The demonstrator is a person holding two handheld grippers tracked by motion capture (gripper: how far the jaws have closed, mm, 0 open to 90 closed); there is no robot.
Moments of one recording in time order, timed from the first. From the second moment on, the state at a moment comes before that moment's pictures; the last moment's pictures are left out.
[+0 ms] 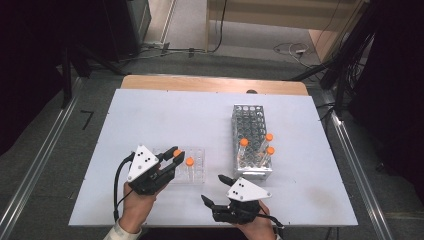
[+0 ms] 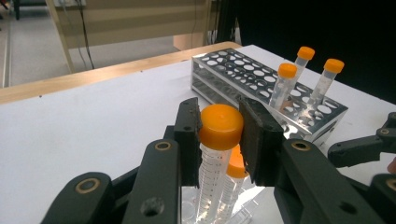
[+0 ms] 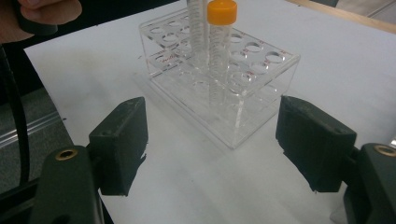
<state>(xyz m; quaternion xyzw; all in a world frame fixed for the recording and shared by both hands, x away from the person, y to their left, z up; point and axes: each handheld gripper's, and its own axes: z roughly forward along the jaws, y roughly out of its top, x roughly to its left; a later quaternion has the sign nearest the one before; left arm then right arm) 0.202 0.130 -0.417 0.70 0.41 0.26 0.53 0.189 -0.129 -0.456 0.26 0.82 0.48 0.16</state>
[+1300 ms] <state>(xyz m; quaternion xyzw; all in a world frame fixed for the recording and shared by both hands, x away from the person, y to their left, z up) 0.200 0.126 -0.425 0.69 0.42 0.23 0.53 0.197 -0.151 -0.447 0.29 0.80 0.49 0.17</state>
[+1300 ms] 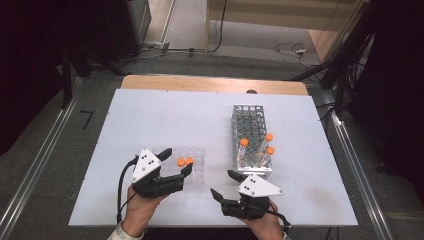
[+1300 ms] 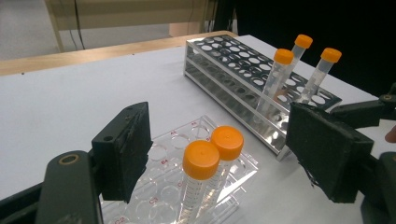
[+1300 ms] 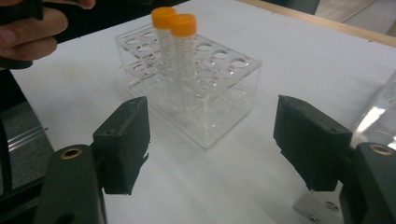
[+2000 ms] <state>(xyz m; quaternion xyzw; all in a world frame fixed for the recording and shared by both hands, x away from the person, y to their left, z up) 0.197 0.134 -0.421 0.68 0.43 0.25 0.54 0.213 -0.232 -0.437 0.38 0.75 0.49 0.24</state>
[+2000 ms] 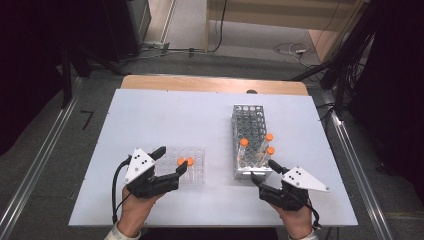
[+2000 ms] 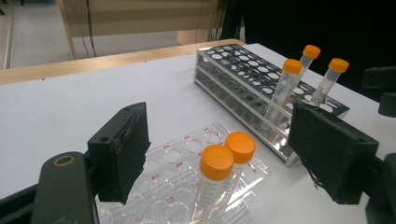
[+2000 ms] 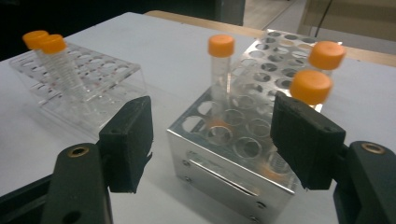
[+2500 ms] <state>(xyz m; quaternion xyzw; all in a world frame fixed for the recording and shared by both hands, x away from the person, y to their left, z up) 0.196 0.133 -0.420 0.68 0.43 0.25 0.53 0.247 -0.242 -0.454 0.43 0.72 0.47 0.28</state>
